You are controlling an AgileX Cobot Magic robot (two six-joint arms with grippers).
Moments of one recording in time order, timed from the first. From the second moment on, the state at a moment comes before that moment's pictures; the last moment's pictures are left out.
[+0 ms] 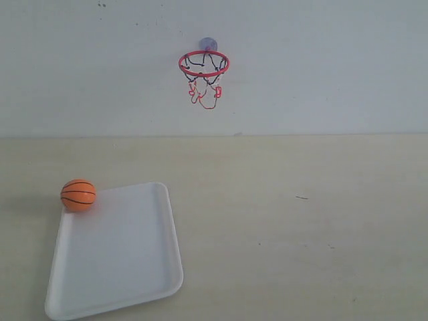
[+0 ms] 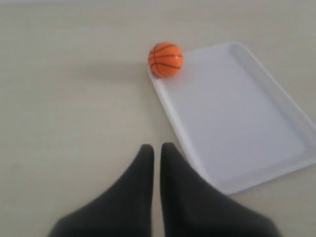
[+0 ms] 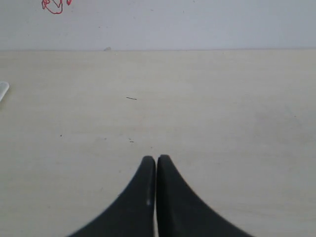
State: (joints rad) left arm 0.00 0.54 -0.38 -0.14 0.51 0.16; right arm 0.11 0.01 0.00 0.19 0.35 -0.12
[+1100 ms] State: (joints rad) left arm 0.00 1.77 -1.24 -0.48 0.76 0.65; right arm 0.11 0.01 0.00 0.19 0.35 -0.12
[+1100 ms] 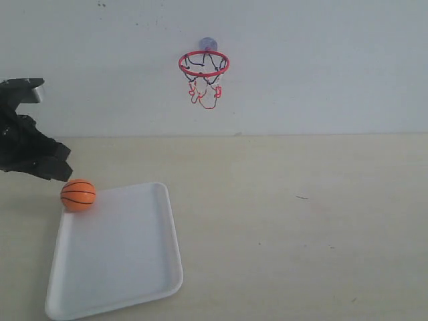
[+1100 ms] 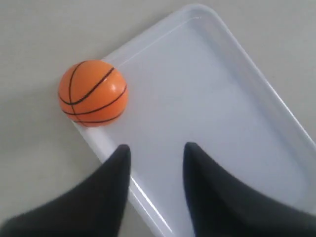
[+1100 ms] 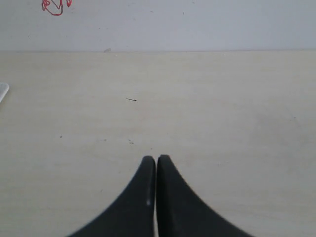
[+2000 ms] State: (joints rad) left arm 0.00 1.98 -1.24 -0.50 0.47 0.67; right arm 0.11 0.01 0.00 0.19 0.35 -0.12
